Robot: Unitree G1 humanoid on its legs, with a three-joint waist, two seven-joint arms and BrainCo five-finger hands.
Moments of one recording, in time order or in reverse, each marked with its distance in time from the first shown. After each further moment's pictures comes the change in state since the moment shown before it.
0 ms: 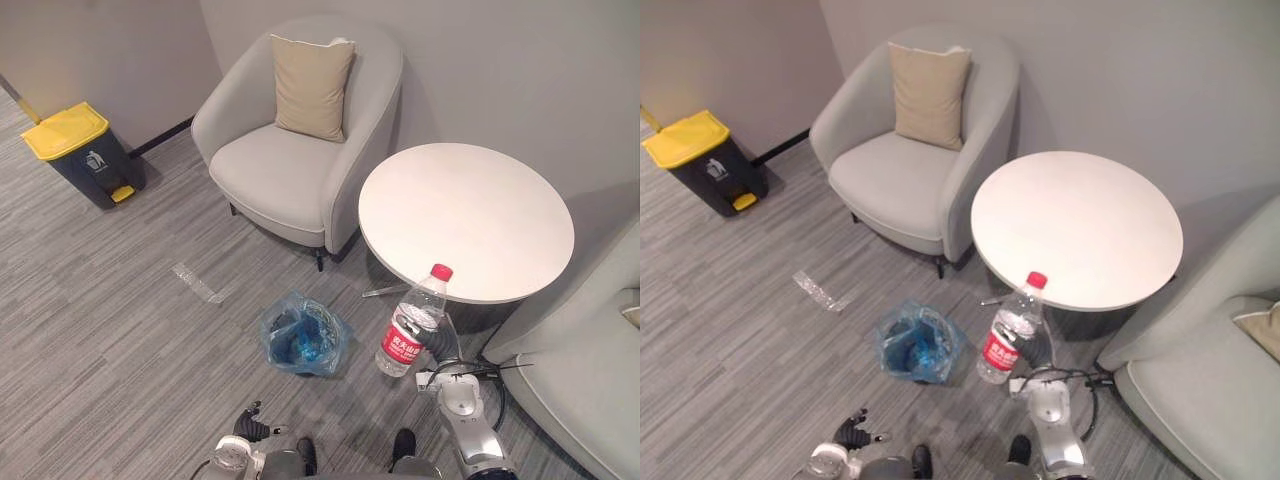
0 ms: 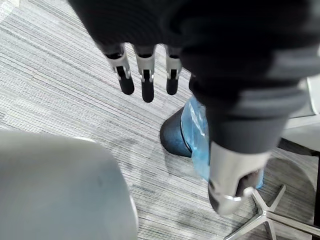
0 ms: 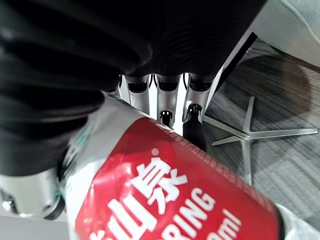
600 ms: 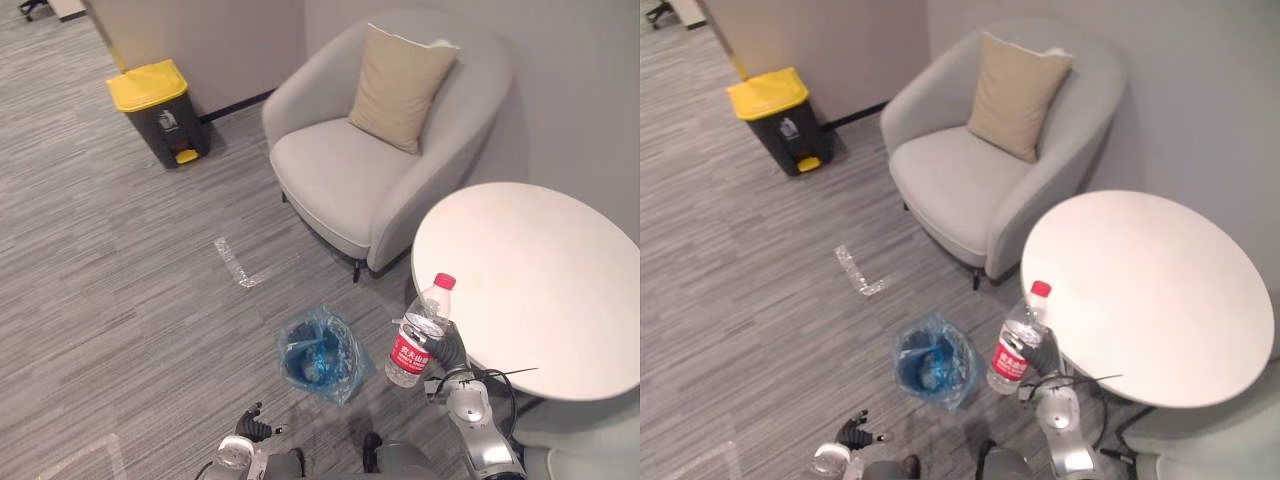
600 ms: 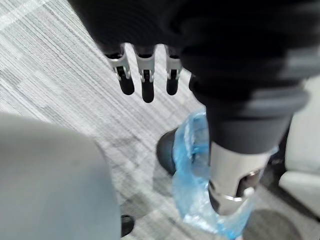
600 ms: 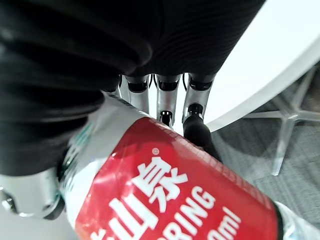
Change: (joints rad) left arm -0.014 -0.030 0.049 0.012 0.020 -0.002 0.001; right arm 0.025 -0.050 -0.010 -0.014 0.001 -0.004 0.007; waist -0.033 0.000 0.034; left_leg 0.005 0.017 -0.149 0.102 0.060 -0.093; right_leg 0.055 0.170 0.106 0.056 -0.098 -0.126
